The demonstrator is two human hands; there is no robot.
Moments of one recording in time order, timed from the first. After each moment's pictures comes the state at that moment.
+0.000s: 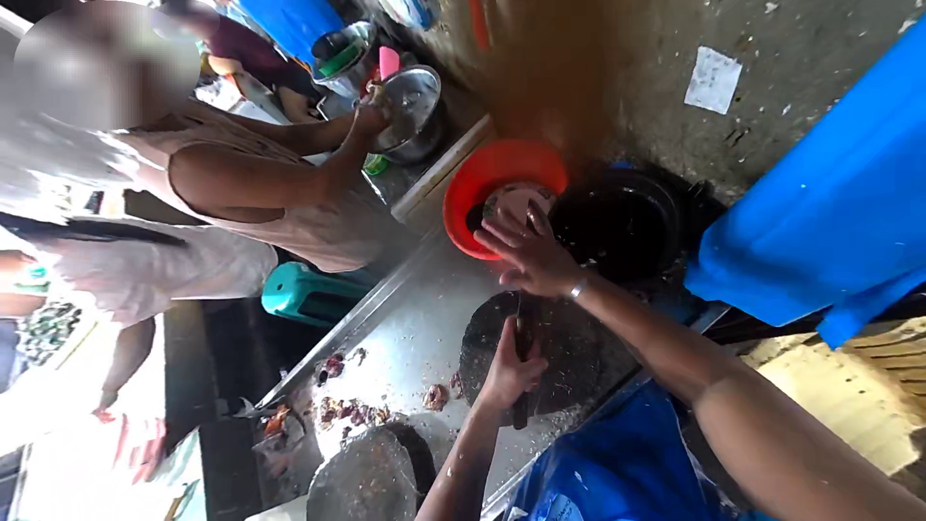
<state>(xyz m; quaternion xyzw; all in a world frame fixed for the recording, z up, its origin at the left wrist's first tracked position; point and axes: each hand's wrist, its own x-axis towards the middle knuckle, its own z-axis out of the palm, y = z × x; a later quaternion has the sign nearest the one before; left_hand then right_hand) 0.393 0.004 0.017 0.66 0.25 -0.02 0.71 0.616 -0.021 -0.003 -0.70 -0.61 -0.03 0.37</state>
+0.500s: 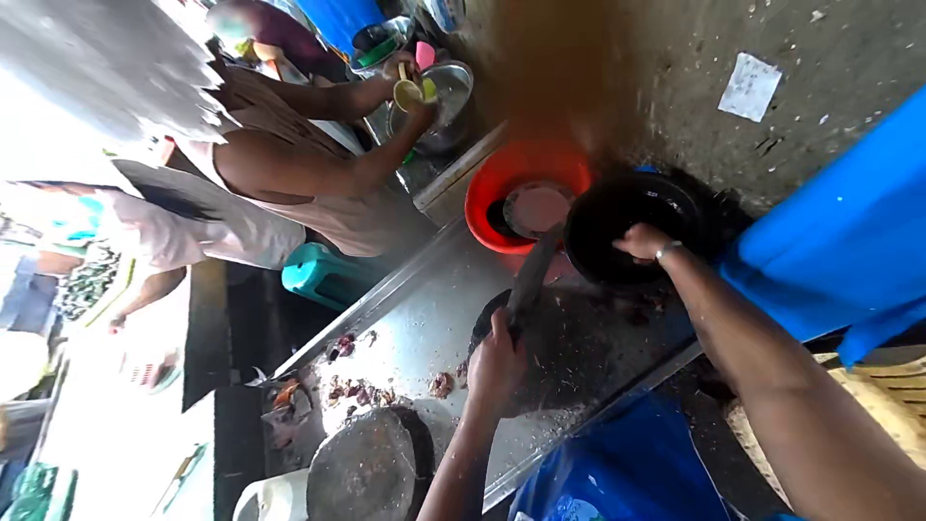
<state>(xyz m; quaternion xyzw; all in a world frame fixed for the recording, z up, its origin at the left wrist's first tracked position) 0.378 0.017 0.033 0.90 0.39 -0.08 0.17 0.738 -0.105 -0.089 -0.88 -0.23 0.33 0.25</state>
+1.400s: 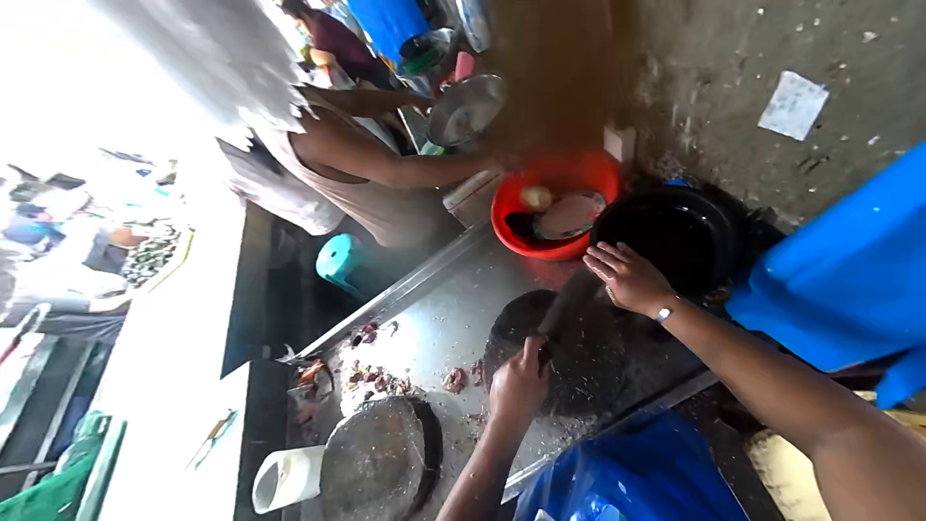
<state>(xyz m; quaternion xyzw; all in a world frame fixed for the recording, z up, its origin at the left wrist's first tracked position) 0.347 -0.014 0.026 0.92 0.36 -0.05 0.12 0.639 -0.089 -0.064 -0.75 -0.63 -0.06 0.20</state>
